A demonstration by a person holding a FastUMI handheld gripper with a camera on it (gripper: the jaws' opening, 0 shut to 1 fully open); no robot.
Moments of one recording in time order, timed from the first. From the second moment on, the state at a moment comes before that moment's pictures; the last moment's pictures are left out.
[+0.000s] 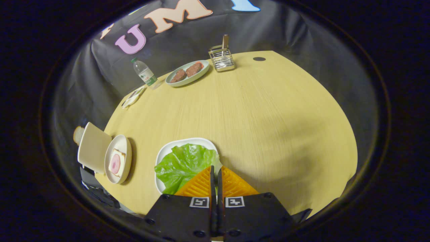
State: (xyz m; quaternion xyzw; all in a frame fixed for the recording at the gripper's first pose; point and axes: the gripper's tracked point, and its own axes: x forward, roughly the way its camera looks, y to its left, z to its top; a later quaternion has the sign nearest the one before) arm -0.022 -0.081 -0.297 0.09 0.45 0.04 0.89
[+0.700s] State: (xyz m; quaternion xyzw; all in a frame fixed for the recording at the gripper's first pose) arm -0.013 -0.033 -0.201 0.16 0.37 0.06 0.91
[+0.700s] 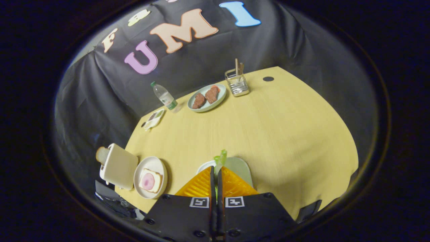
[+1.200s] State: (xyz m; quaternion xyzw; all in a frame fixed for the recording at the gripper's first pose) arm -0.022 0.091 -0.144 0.18 0.35 0.13 0.91
